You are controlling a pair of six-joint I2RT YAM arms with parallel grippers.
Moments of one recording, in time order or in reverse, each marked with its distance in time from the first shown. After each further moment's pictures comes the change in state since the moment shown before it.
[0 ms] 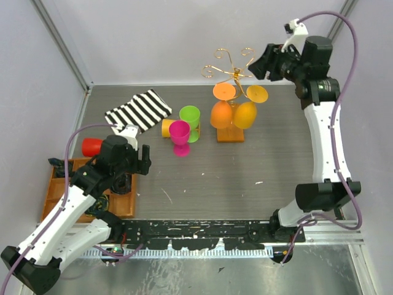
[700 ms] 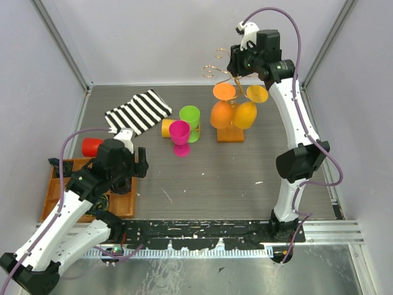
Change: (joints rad) left arm -0.001 -0.059 -0.006 -0.073 -0.018 -0.069; right arm 0.225 0.428 0.371 -0.117 0.225 -0.250
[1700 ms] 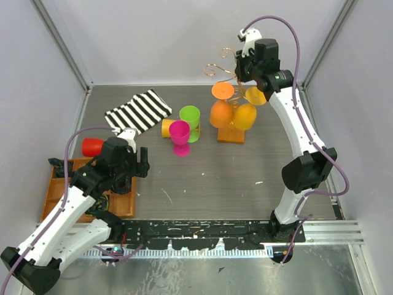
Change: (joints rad) left arm 0.000 0.053 0.000 0.000 0.001 0.000; right arm 0.032 -0.140 -0.252 0.148 0.188 -0.013
